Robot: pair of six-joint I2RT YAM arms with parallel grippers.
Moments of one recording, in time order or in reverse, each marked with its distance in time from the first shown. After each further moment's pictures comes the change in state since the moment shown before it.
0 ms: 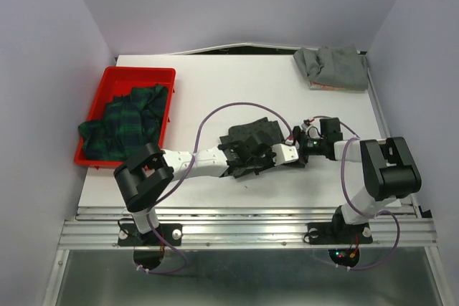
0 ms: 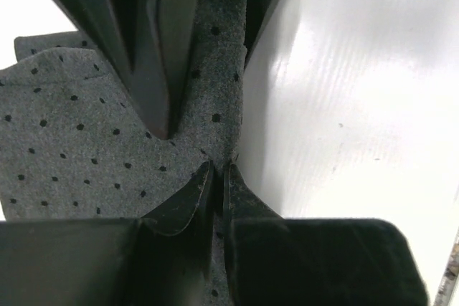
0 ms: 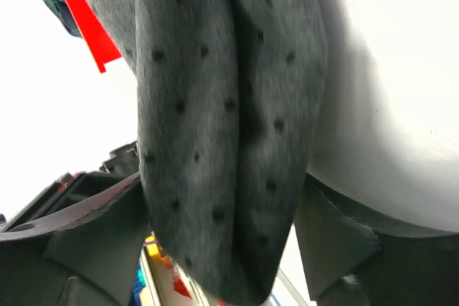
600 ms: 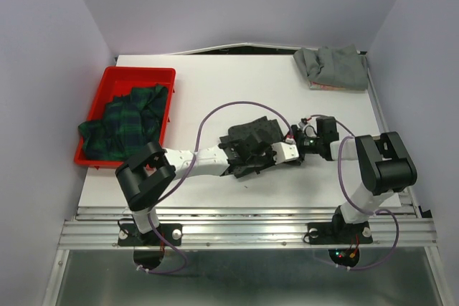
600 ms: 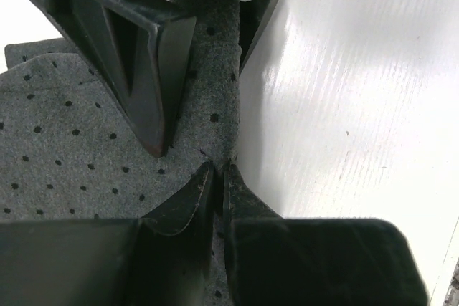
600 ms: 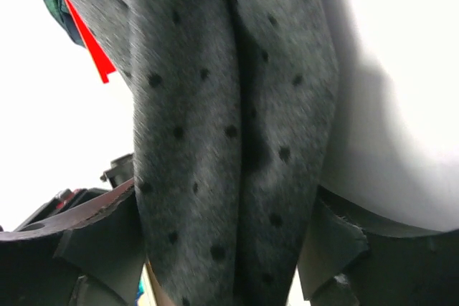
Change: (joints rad) left arm 0.018 0.023 0.009 0.021 0.024 -0.009; right arm 0.031 0.059 0.000 0.131 0.019 0.064
